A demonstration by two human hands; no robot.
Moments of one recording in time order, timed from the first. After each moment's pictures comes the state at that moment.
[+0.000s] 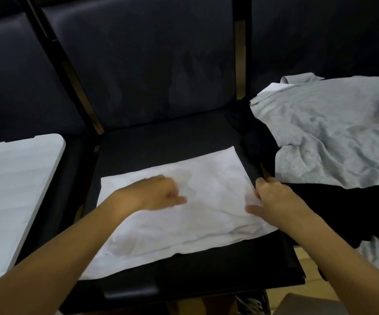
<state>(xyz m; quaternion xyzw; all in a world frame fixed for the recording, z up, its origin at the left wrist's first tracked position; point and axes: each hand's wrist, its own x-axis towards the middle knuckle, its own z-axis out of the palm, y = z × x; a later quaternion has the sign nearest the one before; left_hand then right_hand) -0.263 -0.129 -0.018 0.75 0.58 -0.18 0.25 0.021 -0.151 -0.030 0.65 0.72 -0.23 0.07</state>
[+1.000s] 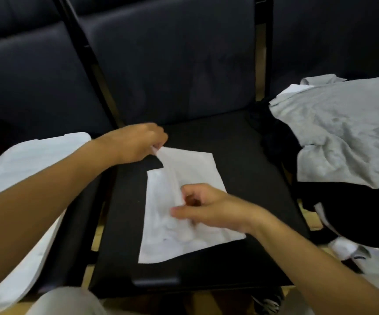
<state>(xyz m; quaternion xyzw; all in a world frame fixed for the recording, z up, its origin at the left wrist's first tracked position) -0.342 -0.091 0.072 0.87 0.47 -0.09 0.04 -0.103 -0.181 0.019 0.35 0.63 -0.68 -0.10</state>
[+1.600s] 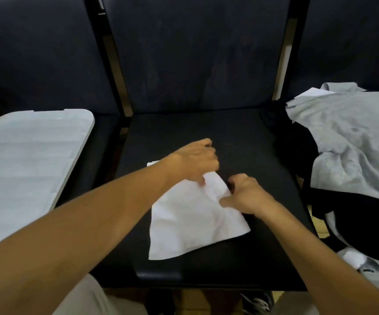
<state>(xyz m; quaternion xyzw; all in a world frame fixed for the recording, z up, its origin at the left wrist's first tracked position) -0.261 -0.091 -0.021 0.91 0.33 -0.23 -0.09 -0.099 -0.142 -0.024 0.64 0.65 -0.42 0.03</state>
